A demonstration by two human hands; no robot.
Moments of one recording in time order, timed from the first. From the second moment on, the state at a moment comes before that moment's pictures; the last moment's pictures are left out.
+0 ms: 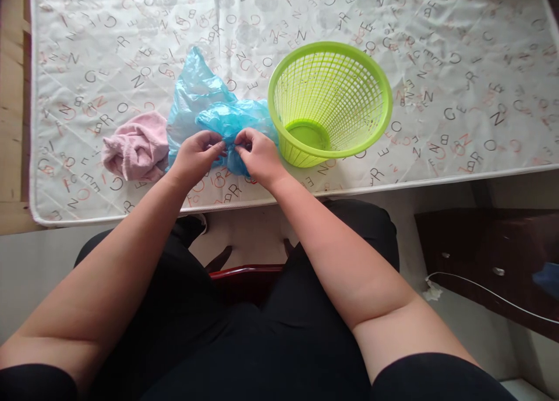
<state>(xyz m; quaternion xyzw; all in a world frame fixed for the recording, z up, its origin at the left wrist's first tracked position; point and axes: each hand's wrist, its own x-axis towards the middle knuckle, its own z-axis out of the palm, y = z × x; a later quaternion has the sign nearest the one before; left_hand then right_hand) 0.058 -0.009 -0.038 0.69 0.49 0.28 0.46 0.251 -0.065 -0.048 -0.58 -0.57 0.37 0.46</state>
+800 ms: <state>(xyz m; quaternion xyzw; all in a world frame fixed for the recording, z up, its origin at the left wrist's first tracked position) 0.059 -0.014 -0.034 0.72 0.47 0.22 0.47 0.250 -0.072 -0.038 -0.57 -0.55 0.39 0.47</state>
